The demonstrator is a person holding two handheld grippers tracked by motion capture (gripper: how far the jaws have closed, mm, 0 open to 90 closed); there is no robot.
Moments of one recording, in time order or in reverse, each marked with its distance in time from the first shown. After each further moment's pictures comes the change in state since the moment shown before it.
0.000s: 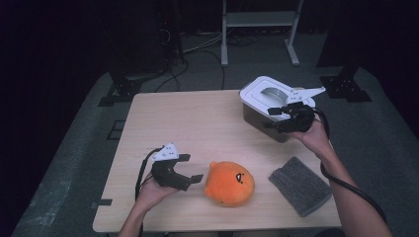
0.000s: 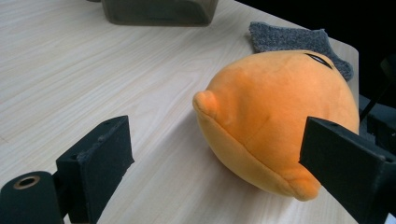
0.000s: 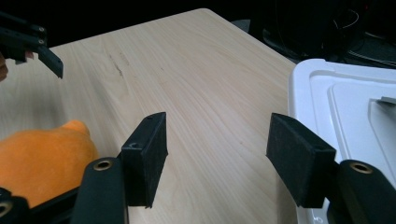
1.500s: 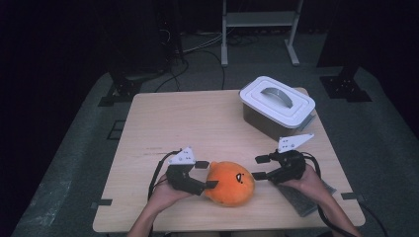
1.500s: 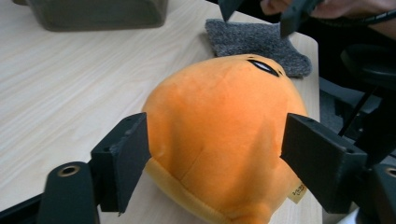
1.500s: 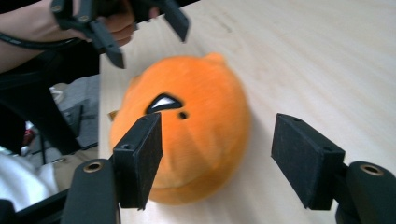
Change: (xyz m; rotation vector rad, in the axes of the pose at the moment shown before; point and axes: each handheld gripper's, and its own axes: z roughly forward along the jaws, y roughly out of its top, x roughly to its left) left arm -0.028 0.012 0.025 0.022 -0.119 0.059; right arm 0.087 -0.075 0.013 0.034 0.294 0.057
